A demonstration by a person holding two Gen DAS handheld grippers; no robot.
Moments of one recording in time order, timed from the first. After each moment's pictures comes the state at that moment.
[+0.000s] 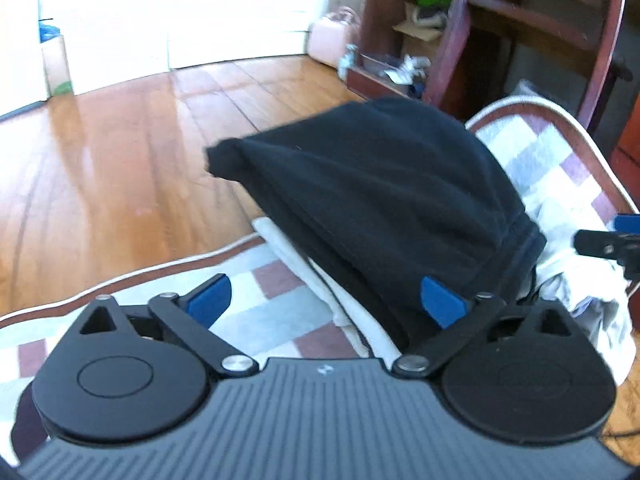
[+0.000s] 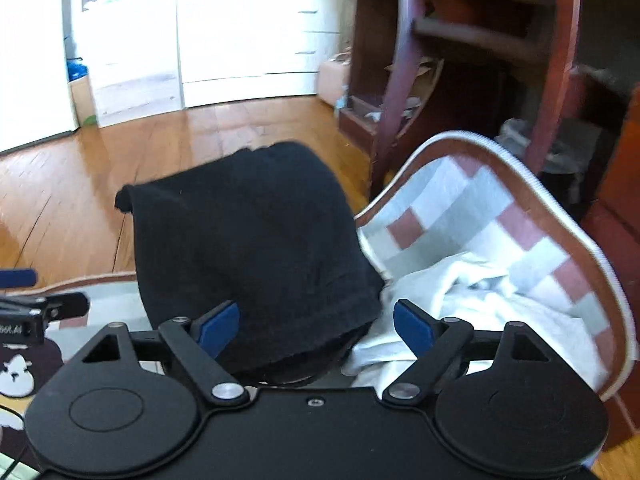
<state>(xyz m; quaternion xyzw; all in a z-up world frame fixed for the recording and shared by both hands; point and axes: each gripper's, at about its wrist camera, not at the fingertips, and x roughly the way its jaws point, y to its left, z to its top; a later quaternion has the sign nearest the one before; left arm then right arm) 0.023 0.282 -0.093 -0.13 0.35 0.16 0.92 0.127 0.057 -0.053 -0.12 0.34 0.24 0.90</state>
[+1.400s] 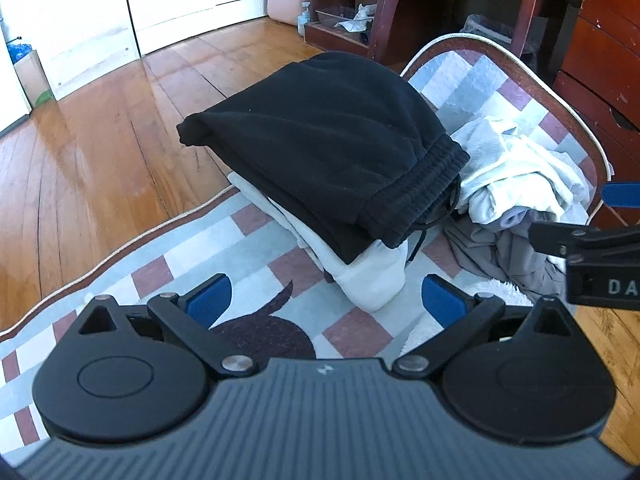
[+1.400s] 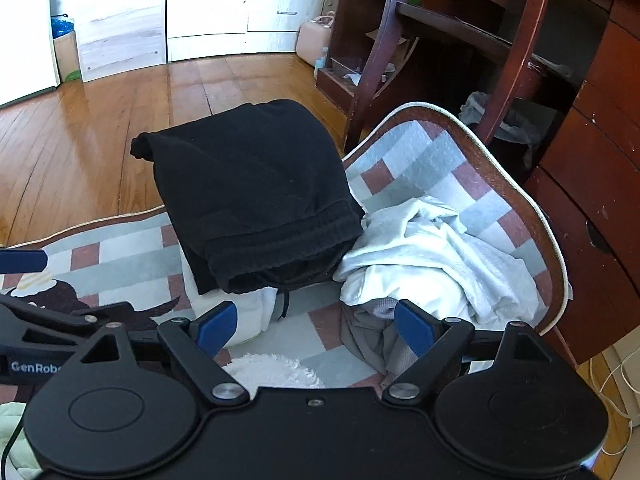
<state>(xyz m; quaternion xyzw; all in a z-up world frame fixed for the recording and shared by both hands) -0.029 0.211 -0.048 -0.07 0.43 0.10 0.89 0.021 0.050 -0.014 -0.17 0.40 0.19 0.88</state>
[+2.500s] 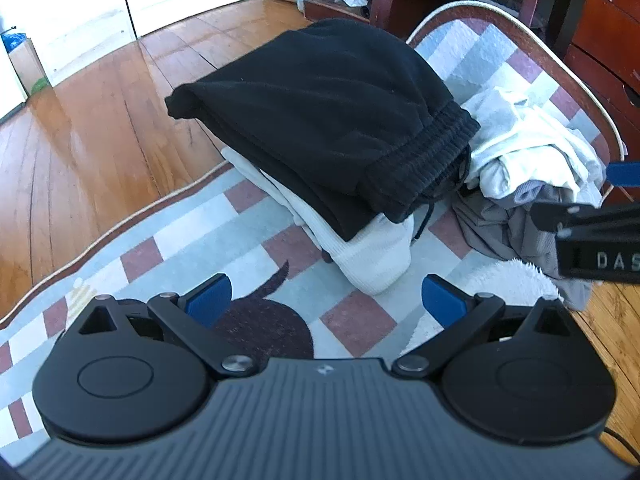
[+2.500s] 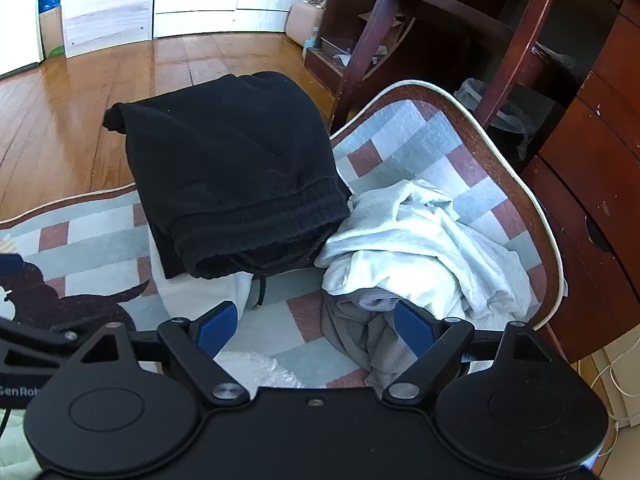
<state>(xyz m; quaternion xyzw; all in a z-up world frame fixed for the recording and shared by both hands) -0.011 0.204 -0.086 -0.07 0.46 0.11 0.88 0.041 0.053 -0.047 -0.19 0.41 0.16 0.88</state>
